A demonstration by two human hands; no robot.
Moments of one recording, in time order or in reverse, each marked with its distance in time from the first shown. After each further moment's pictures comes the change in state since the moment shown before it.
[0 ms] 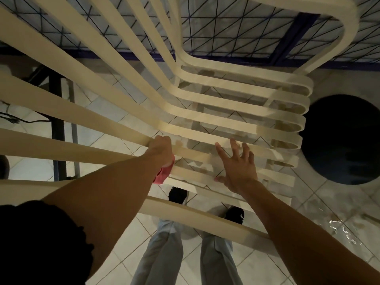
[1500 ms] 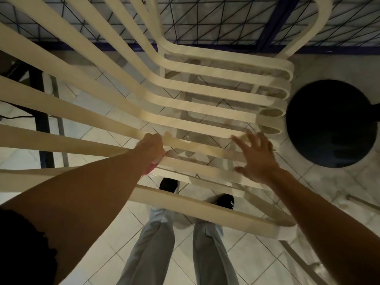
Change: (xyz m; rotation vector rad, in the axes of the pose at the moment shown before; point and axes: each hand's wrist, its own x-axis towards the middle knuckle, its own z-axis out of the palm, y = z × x) left_hand -0.024 0.024 0.005 0.009 -0.169 0.021; right_hand -0.033 0.093 0.000 0.133 0.031 0.023
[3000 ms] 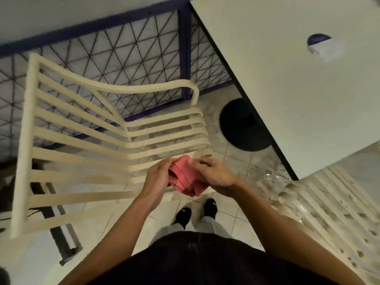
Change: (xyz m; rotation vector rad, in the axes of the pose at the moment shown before) left_hand -0.297 0.059 -0.068 -1.191 0.022 0.434; right_hand -0.260 -0.094 -0.164 1.470 0.116 0.070
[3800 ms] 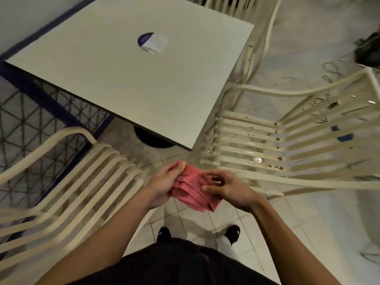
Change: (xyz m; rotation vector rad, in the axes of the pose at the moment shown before) left_hand -0.057 0.011 0.206 0.289 -0.870 -0.220; right_hand -0.228 0.091 -0.091 0.363 0.550 -0.074
